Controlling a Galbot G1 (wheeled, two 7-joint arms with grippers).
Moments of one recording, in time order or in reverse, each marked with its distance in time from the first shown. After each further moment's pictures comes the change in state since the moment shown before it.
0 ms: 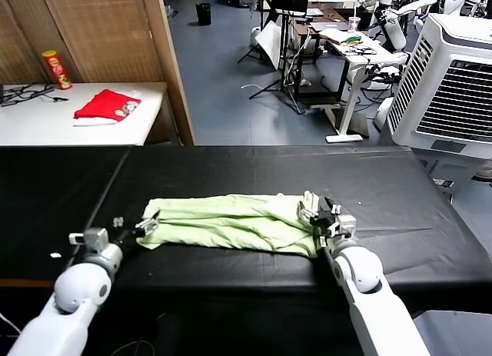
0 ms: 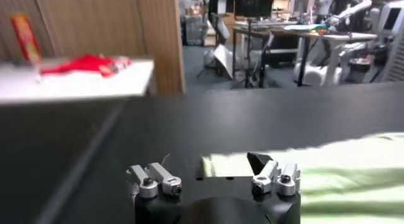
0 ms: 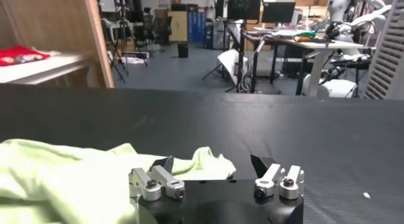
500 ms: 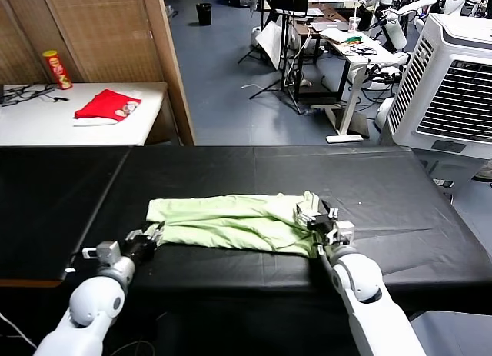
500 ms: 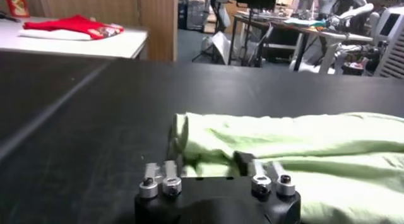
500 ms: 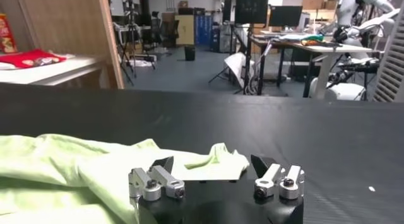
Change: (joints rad) left arm 0.036 -0.074 0.007 0.009 0.050 -0.015 0.002; right arm -0.026 0.009 -0.004 0.015 -0.042 0.018 -0.014
